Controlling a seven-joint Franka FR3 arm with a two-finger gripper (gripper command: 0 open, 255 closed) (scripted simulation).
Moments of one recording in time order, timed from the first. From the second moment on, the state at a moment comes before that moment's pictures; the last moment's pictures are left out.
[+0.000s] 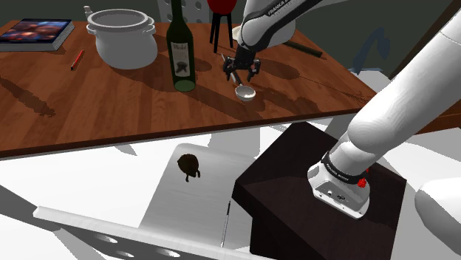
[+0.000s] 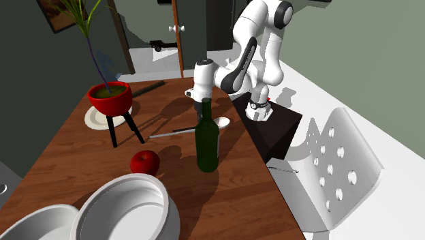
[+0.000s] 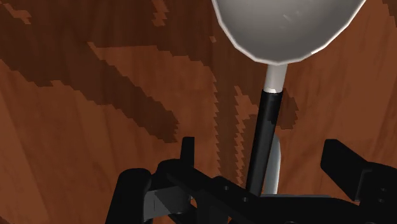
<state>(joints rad) -0.22 -0.05 0.14 -2.44 0.04 2.54 0.54</state>
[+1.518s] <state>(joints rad) -0.22 -0.14 0.14 -2.38 0.05 2.38 0.53</state>
